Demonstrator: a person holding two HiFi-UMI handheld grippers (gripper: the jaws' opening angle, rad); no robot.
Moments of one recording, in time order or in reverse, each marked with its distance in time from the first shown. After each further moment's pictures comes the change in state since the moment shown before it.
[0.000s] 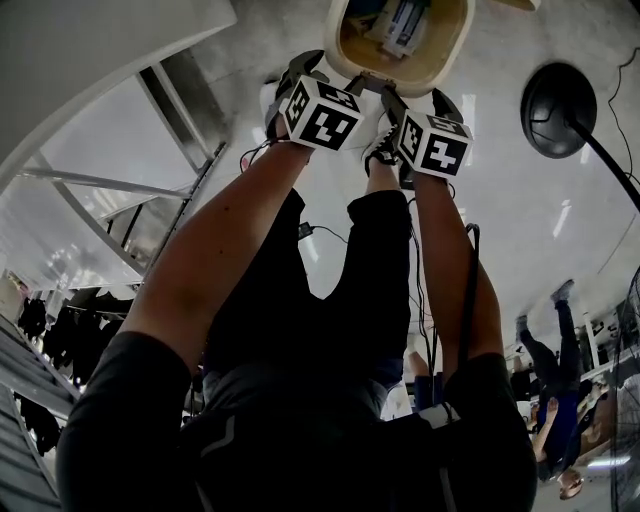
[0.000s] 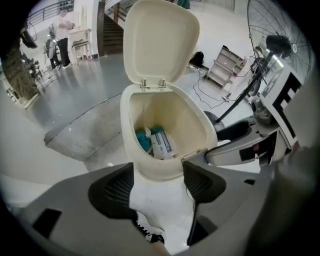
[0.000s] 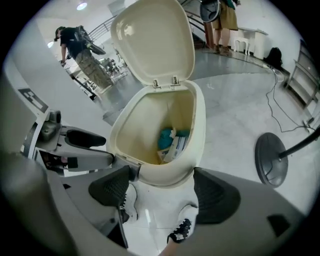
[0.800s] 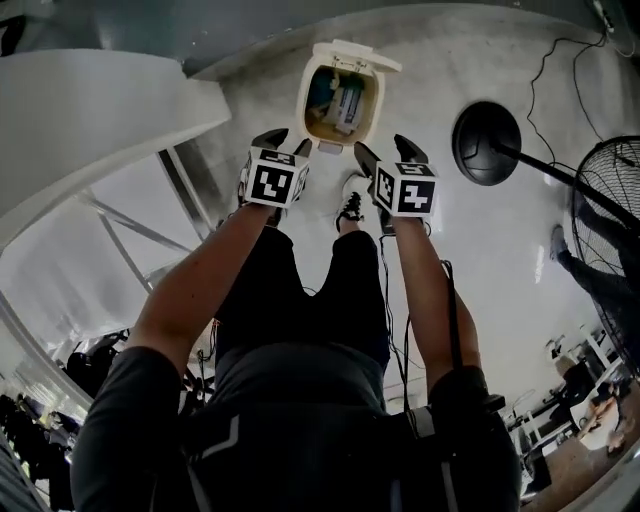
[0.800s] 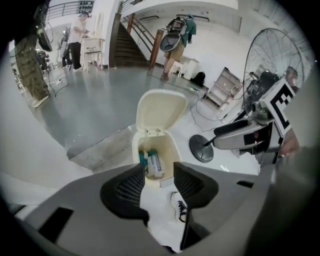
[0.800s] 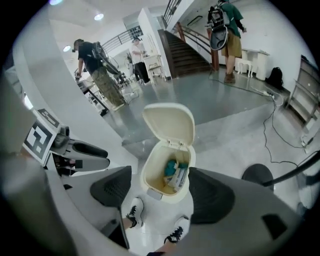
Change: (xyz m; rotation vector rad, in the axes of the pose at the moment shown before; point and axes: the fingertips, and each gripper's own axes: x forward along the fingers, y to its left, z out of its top) left arm -0.182 -0.005 0.072 -0.089 -0.133 -0.066; right arm -0.193 0.050 0.104 -0.087 -0.163 0.012
